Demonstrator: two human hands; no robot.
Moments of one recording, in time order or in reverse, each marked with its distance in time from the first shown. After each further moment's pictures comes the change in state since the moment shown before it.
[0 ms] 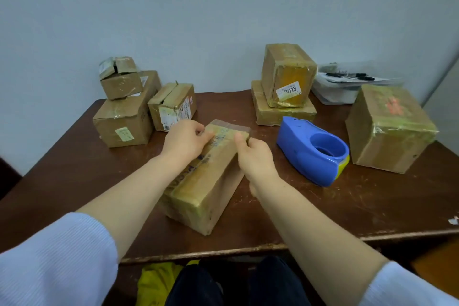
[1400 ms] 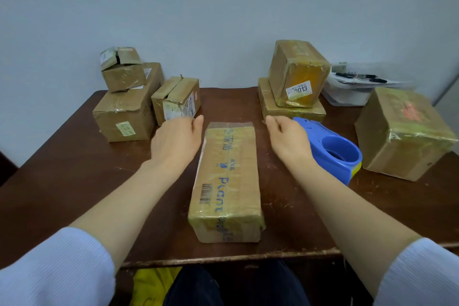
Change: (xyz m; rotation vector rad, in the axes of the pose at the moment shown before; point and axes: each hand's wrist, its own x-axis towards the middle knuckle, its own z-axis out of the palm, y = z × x) left_hand -0.002 -0.016 -0.003 0.142 0.288 0.010; right_hand 0.054 0.004 -0.036 -0.451 0.116 -0.250
